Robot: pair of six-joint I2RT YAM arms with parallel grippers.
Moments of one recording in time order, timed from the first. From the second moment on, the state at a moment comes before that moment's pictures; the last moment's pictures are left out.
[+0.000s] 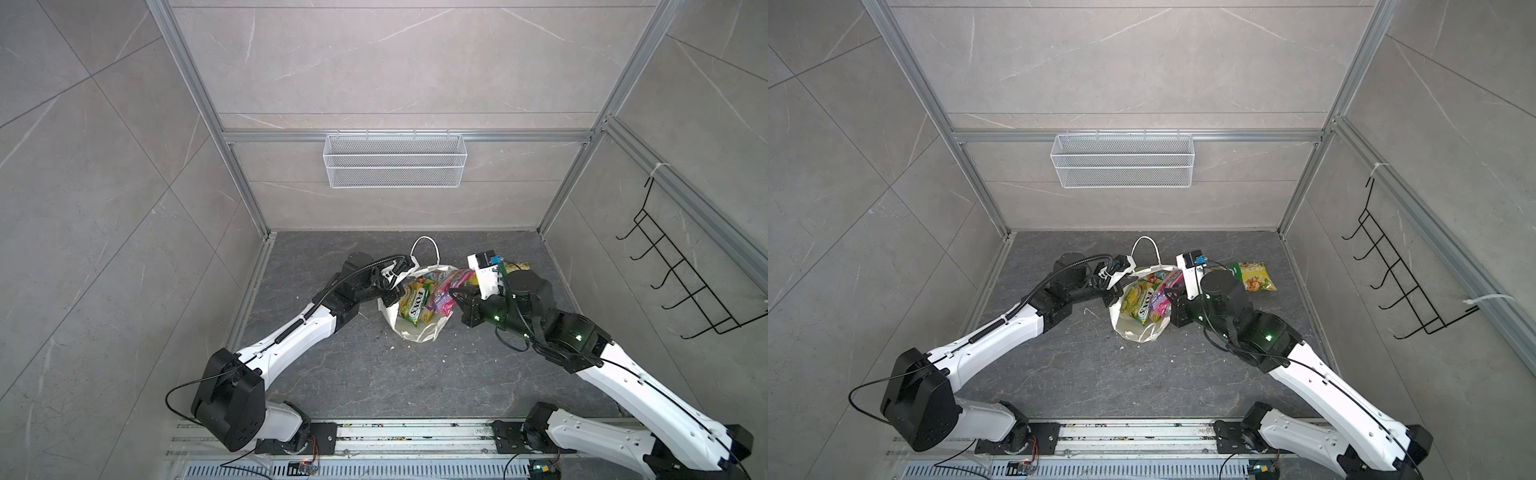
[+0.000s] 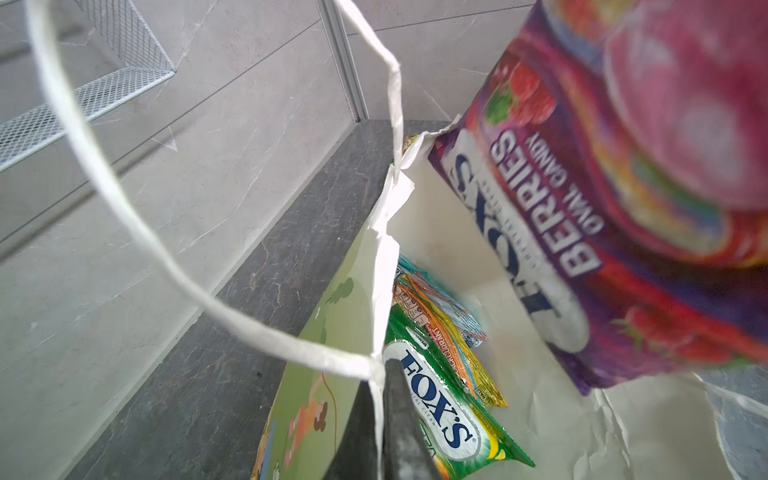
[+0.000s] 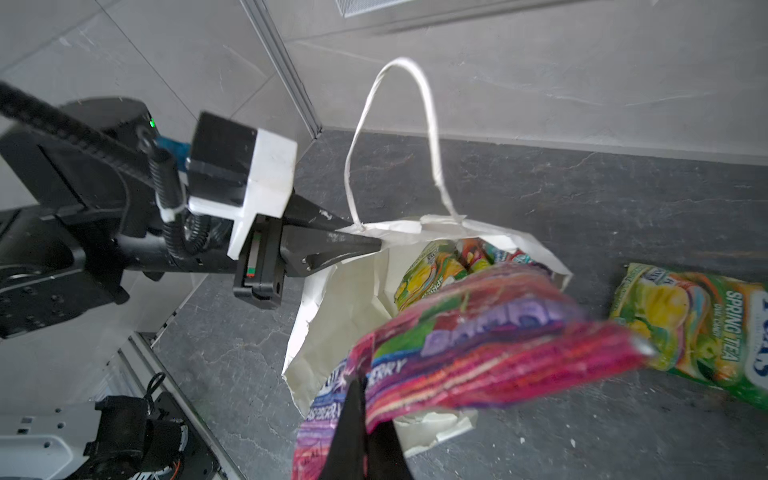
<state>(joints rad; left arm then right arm) -0.61 1.41 1.03 0.01 0.40 0.44 0.75 0.97 1.18 -0.62 0.03 0.36</state>
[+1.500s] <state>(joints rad) -0.29 1.44 1.01 -0.03 0.44 0.68 0.37 1.62 1.31 -0.39 -0.23 0.30</state>
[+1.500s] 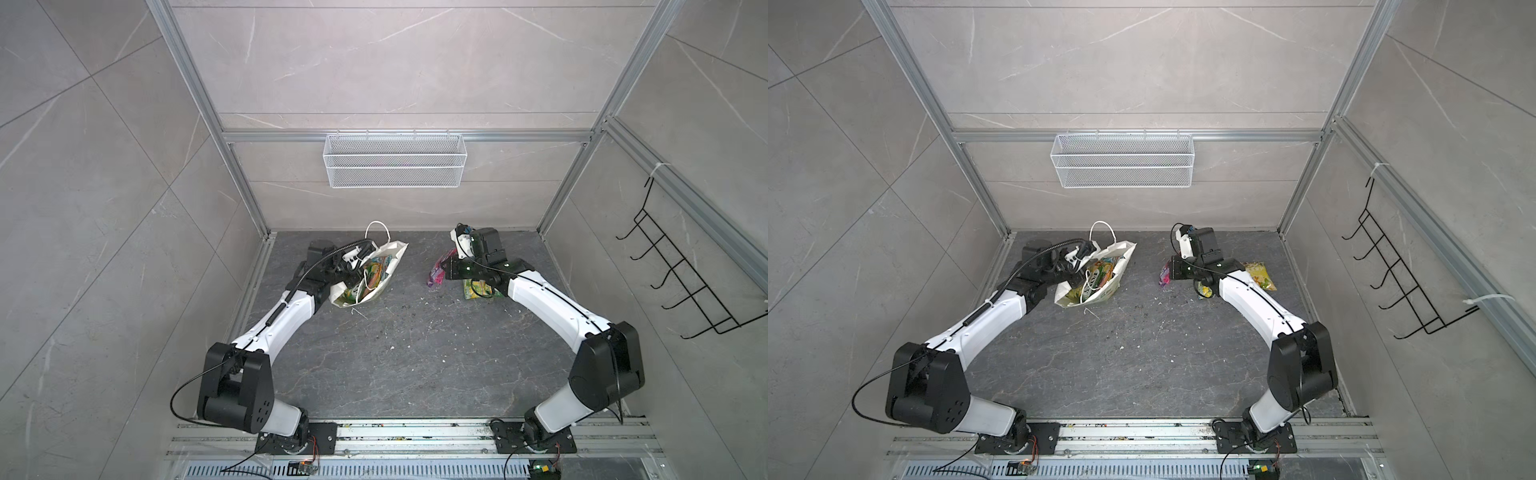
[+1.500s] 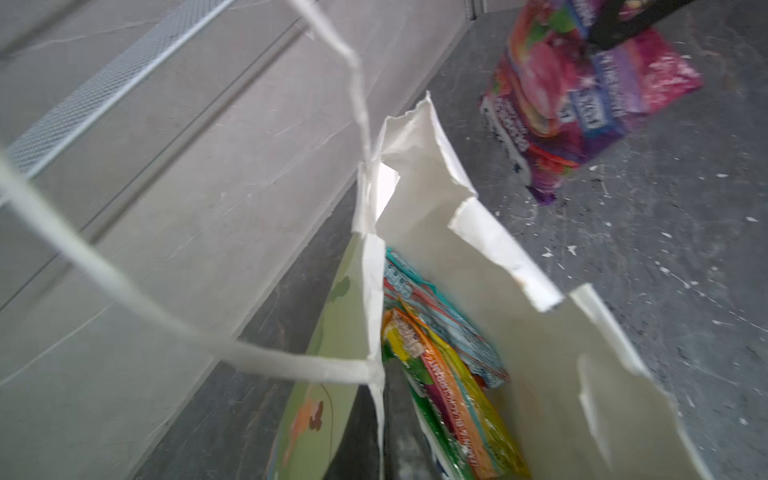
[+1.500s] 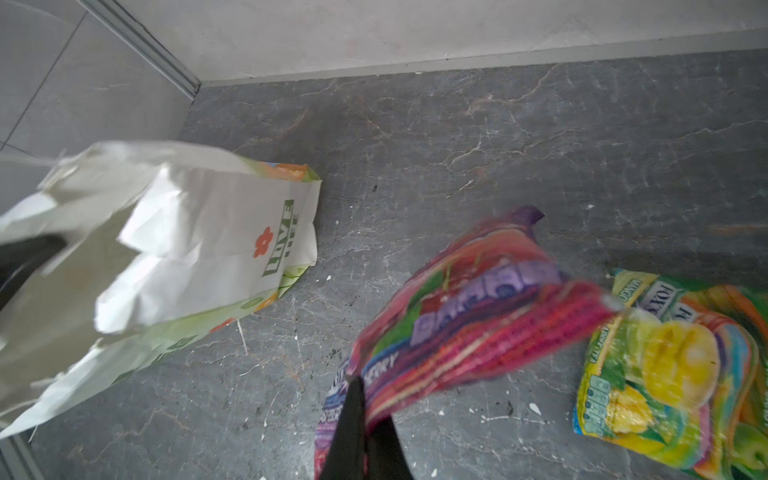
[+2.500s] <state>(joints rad) -0.32 1.14 0.71 0.15 0.43 0.48 0.52 1.60 0.71 0.17 0.15 1.08</state>
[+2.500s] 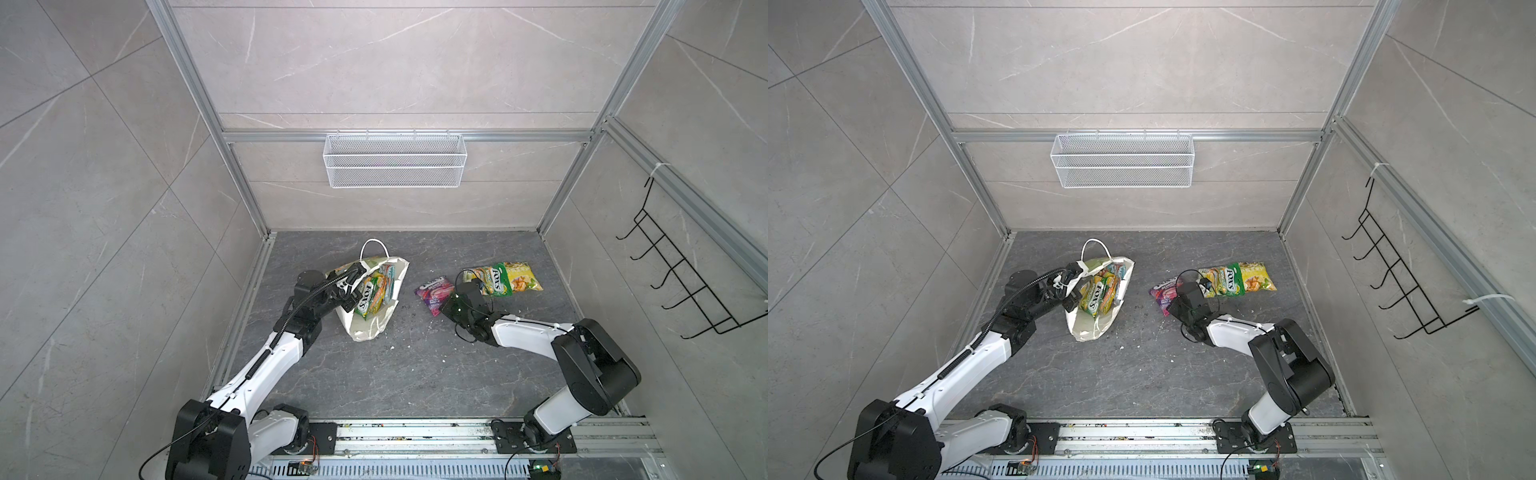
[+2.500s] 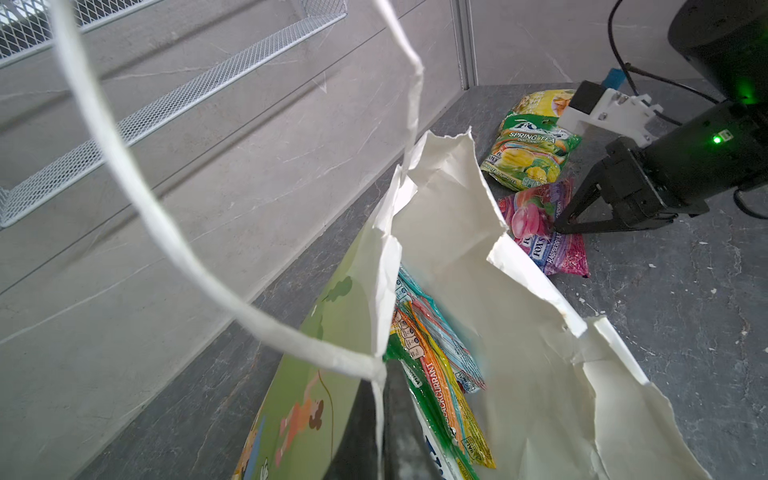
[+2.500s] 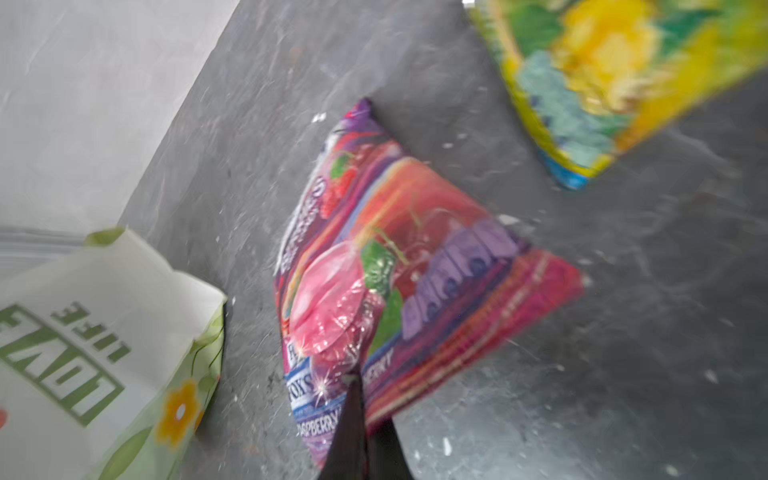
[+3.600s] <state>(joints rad) -0.37 1.17 0.71 0.18 0.43 0.38 0.59 1.40 0.79 0.08 0.25 1.09</state>
